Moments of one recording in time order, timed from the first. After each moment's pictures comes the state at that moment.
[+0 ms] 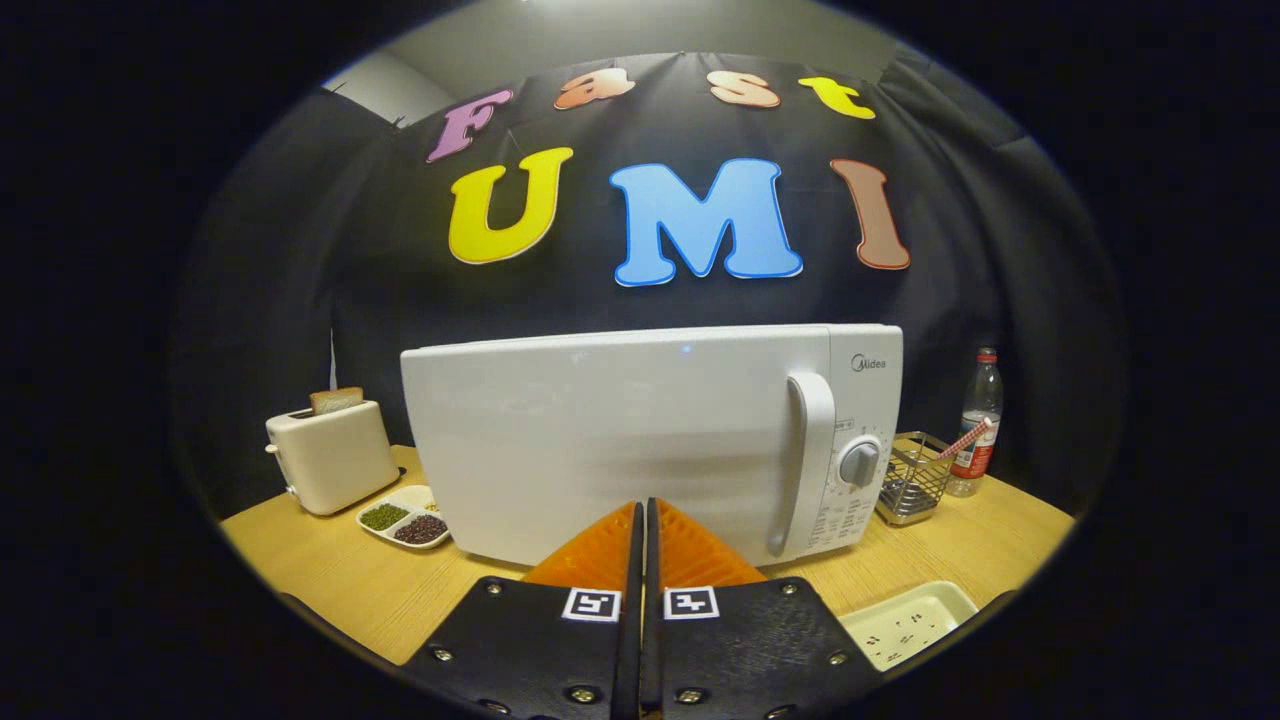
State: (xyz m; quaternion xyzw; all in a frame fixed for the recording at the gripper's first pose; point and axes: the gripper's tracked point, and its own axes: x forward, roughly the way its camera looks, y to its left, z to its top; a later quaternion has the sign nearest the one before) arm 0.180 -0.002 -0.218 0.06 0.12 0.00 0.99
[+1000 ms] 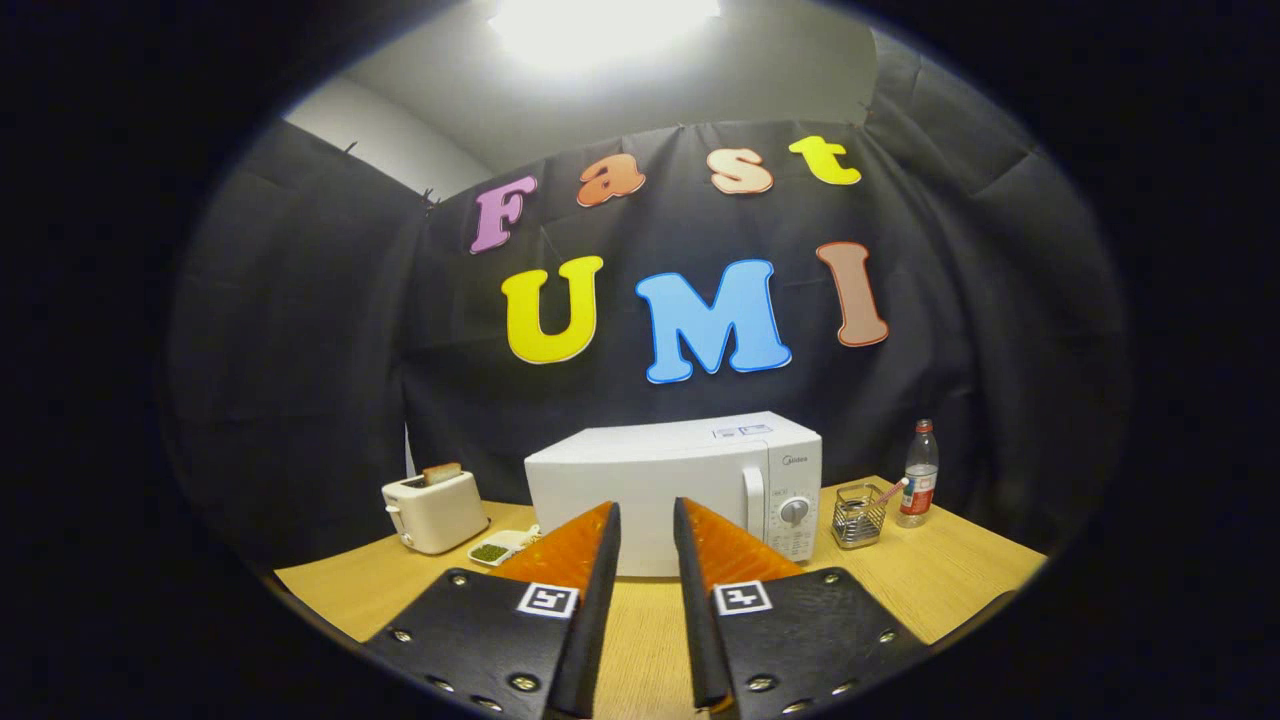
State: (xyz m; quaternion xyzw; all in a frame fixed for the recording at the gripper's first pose) arm 0.016 -0.020 -0.064 0.10 0.03 0.04 0.99
